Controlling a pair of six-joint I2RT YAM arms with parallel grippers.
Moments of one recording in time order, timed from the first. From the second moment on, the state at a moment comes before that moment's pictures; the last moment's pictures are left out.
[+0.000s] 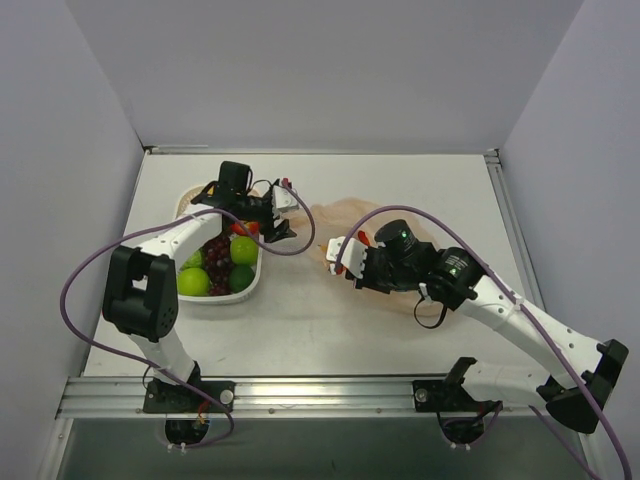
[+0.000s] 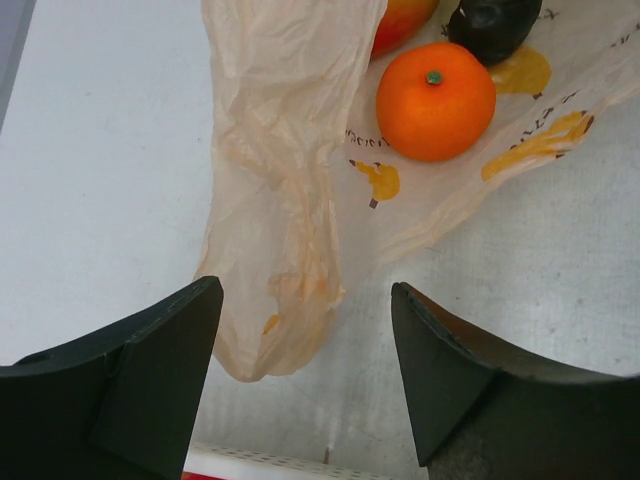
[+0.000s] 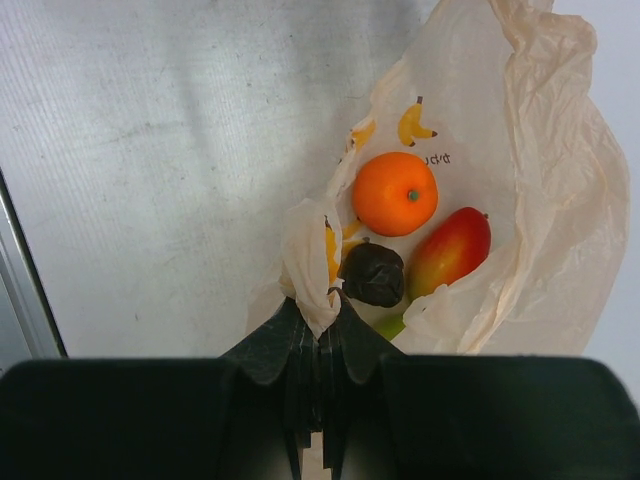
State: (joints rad) left arm -0.30 1.73 1.28 -0.32 0.86 0.84; right arm 0.86 1.12 1.12 -0.76 -0.10 -0.60
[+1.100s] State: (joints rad) left arm -0.07 1.50 1.77 -0.46 0.89 -0.01; right arm 0.34 0.80 1.33 -0.79 -0.14 -0.47
